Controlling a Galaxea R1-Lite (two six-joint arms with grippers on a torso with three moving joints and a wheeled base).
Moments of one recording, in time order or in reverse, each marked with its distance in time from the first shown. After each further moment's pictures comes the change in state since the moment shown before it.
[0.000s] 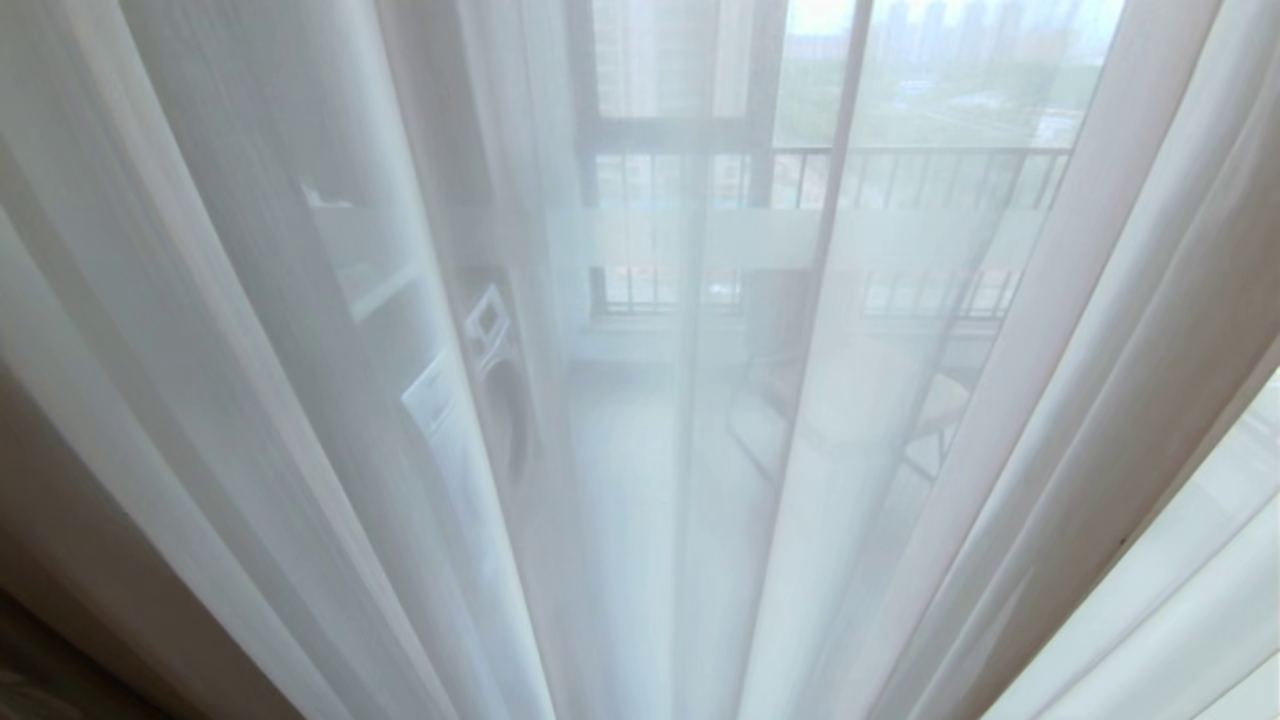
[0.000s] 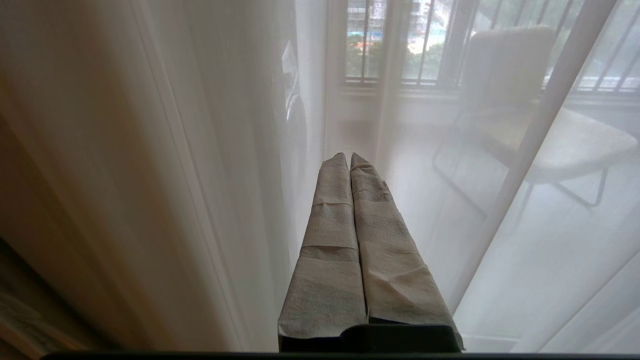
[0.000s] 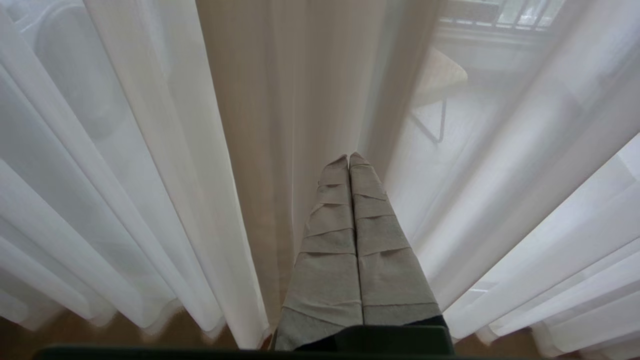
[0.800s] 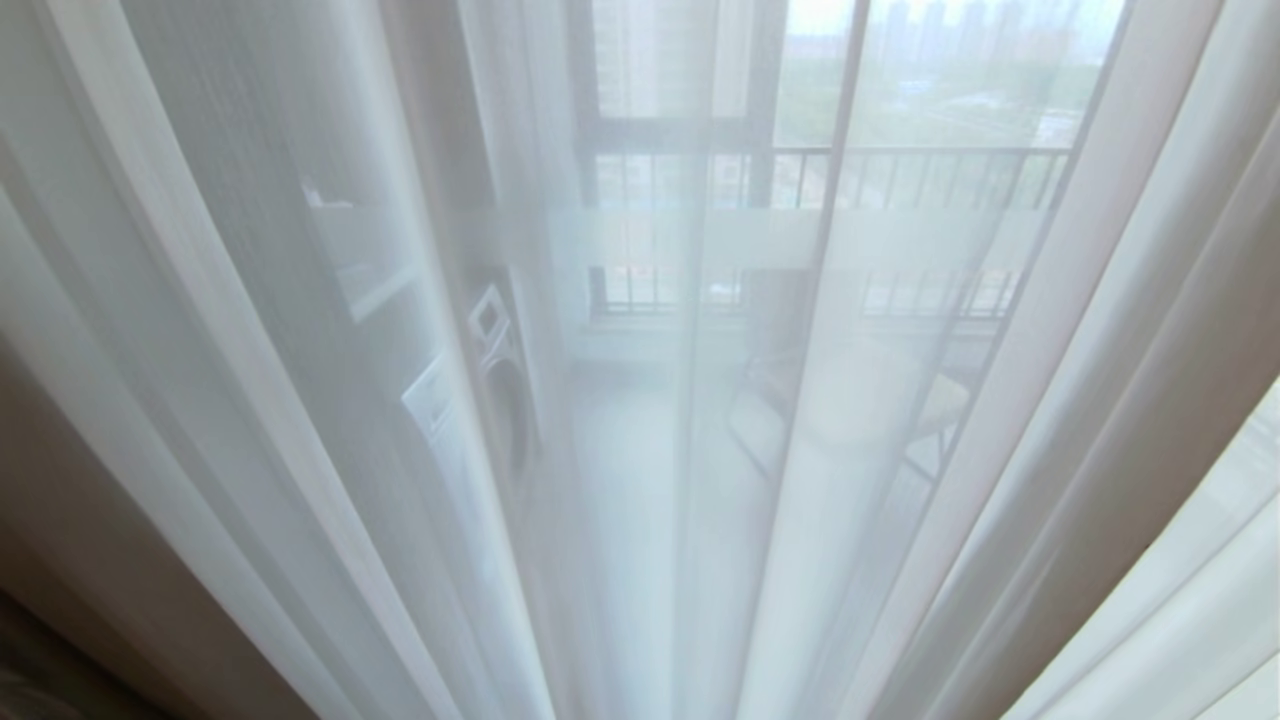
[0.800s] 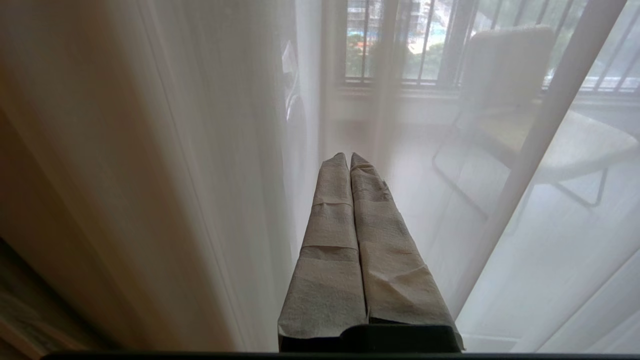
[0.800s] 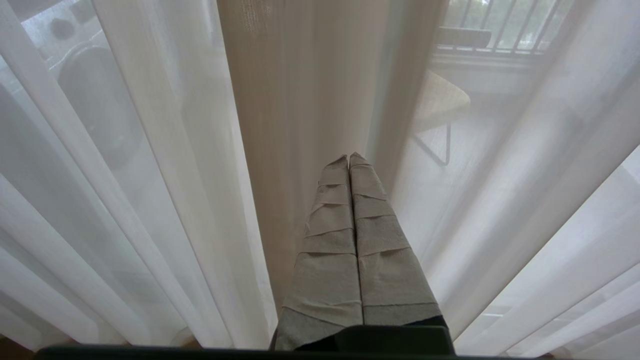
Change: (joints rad) left arm 0.000 0.000 0.000 0.000 0.000 0.000; right arm 0.008 -0.089 -0.009 0.018 0.000 0.031
